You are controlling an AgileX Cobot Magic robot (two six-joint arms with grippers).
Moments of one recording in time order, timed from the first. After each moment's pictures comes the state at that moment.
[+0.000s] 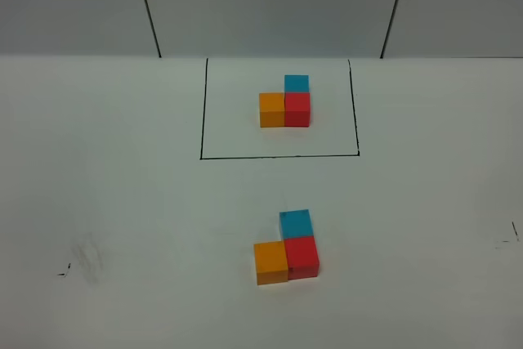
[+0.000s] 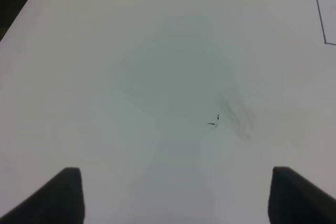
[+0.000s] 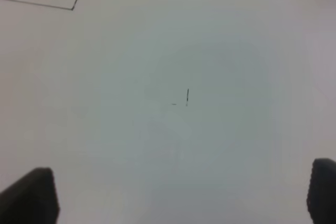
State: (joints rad) left arm 0.05 -0.01 -0.51 0.08 1.08 -0.17; right arm 0.07 0.14 -0.61 -0.07 1.12 -0.07
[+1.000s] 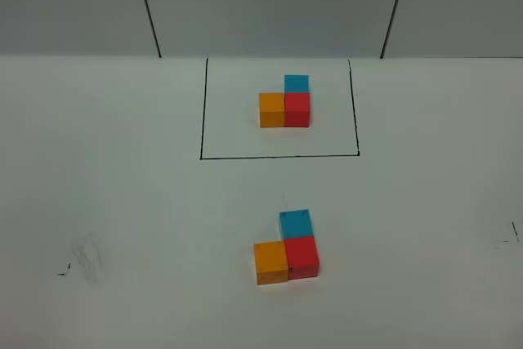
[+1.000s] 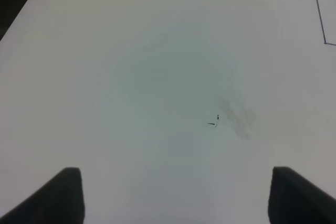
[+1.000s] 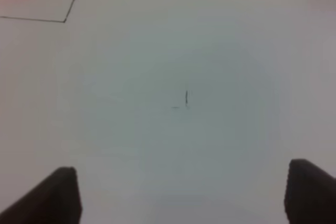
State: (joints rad) left arm 0.05 -0.01 -0.51 0.08 1.08 -0.17; right arm -0.01 0.01 -0.50 -0.08 1.07 -0.02
